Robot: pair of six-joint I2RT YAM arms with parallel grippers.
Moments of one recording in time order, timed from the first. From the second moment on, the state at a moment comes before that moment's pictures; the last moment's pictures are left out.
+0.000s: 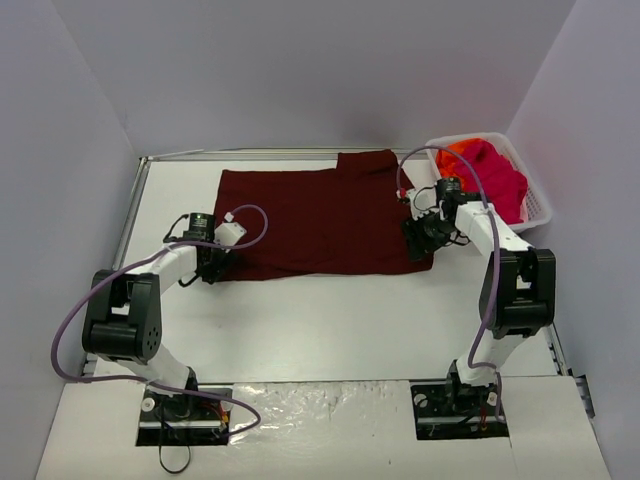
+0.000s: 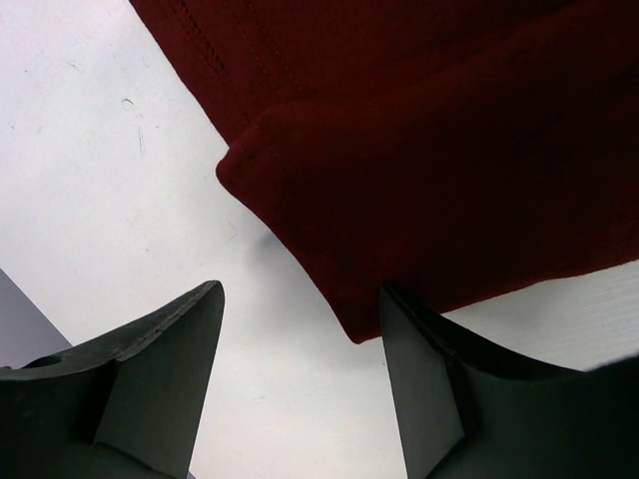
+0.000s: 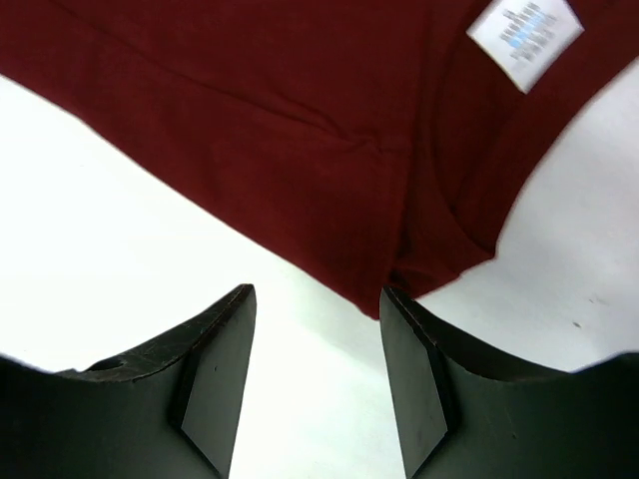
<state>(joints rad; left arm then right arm) -0.11 1.59 0.88 -0.35 -0.11 0.61 0.06 1.74 1.25 -0.77 -0.33 -0.50</state>
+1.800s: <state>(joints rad) -0.11 1.47 0.77 -0.41 -0.10 0.70 -0.09 1.90 1.27 -0.76 -0.28 -0.54</state>
